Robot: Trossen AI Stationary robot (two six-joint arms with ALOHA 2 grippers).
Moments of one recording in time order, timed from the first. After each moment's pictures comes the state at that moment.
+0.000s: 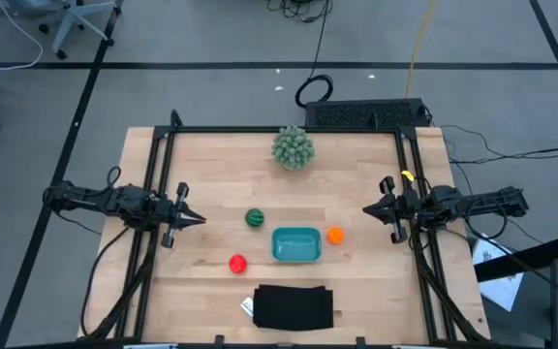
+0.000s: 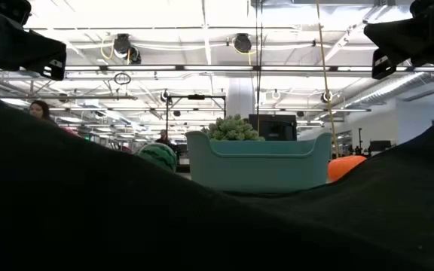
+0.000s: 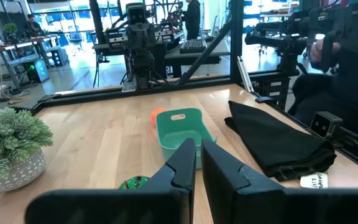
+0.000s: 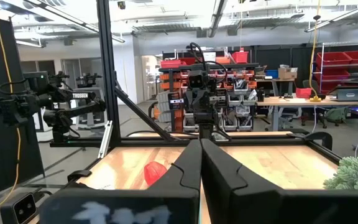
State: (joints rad) left arm -0.20 0.00 0.11 -0.17 0.00 0.07; right arm 0.15 0.02 0.02 0.20 0.05 0.04
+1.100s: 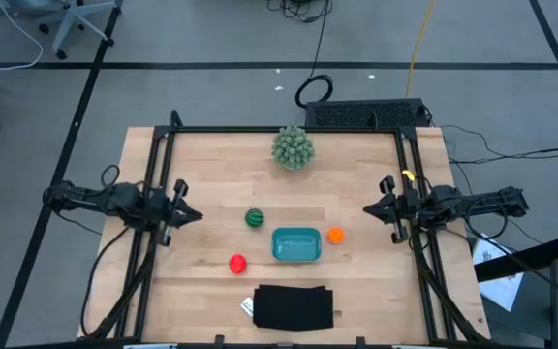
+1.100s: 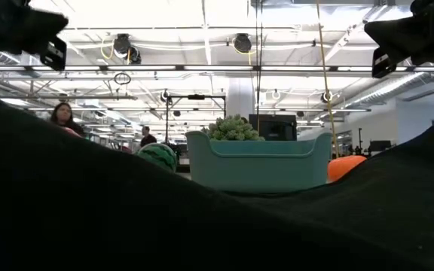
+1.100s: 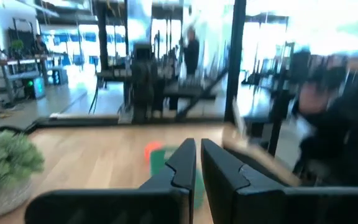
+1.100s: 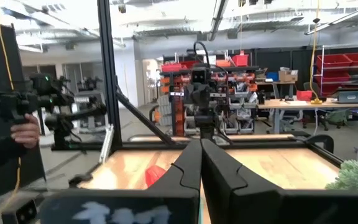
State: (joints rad) left arm -0.20 0.00 0.11 0.01 0.00 -0.06; right arm 0.15 0.02 0.02 0.22 0.05 0.05
